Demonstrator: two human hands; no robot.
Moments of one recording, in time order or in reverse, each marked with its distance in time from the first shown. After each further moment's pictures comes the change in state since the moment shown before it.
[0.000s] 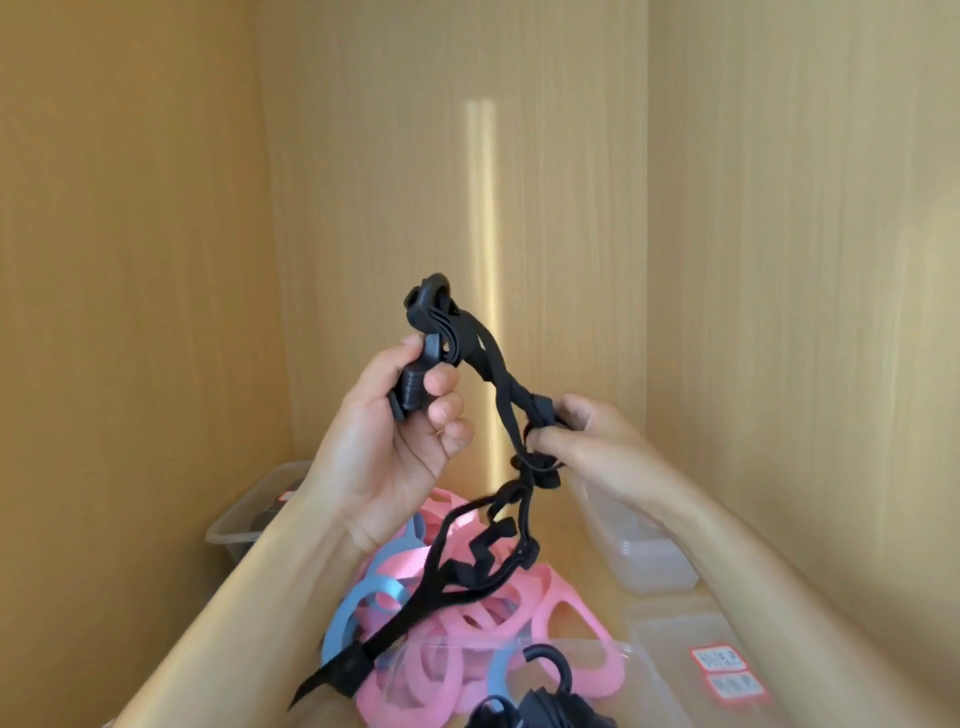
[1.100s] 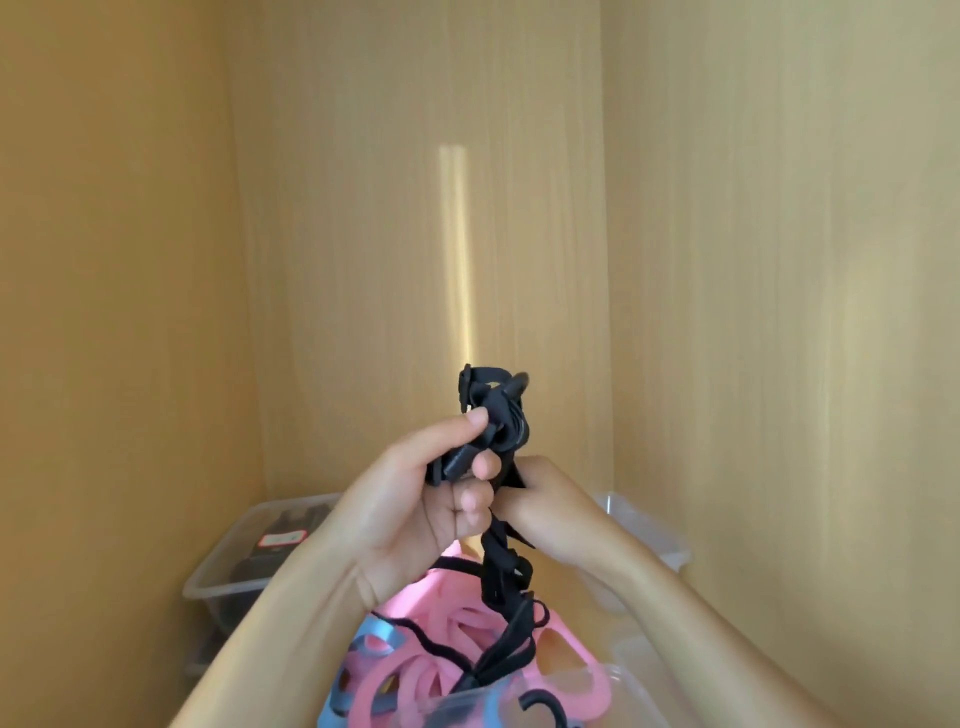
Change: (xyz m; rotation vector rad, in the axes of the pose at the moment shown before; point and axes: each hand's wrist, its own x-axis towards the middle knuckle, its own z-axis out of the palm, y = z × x) left_hand -0.003 0.003 -0.002 0.286 -0.124 -0.329; right_hand -0.017 -0.024 0.035 -0.150 -0.092 0.008
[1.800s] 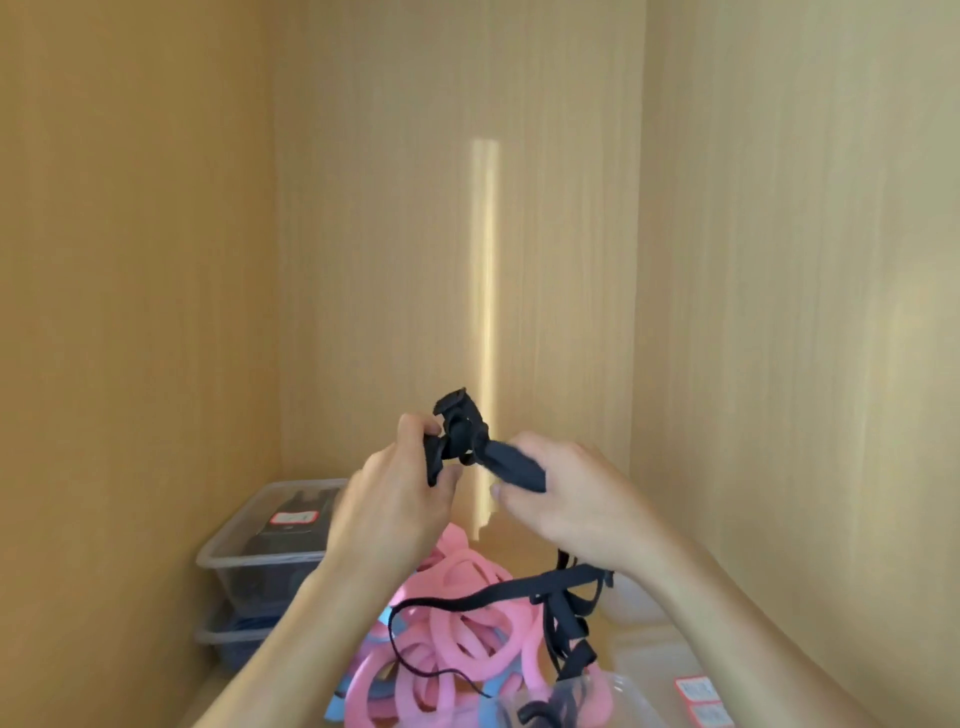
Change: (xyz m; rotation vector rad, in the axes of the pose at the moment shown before) left_hand 0.015 -0.035 -0.037 1.360 0.706 0.402; right_hand -0.007 -0.006 -0.017 -0.456 0.044 -0.237
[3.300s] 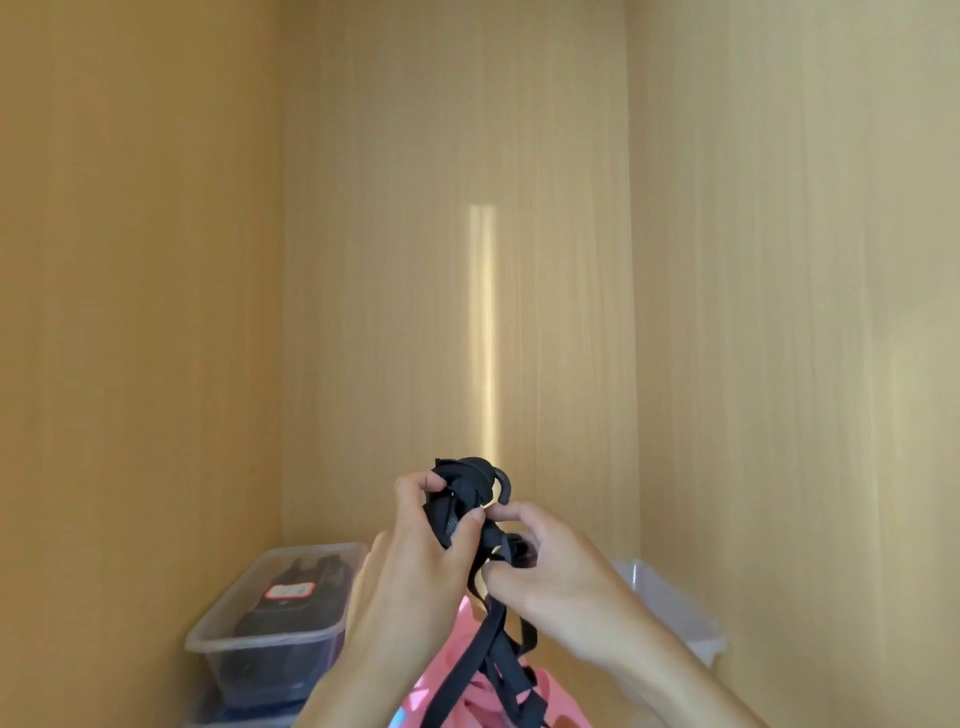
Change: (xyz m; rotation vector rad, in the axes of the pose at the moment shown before) left_hand -0.009 0.020 0.002 -0.274 -0.040 -0.146; right_hand 0.002 -0.003 0.019 0.517 0.007 0.217
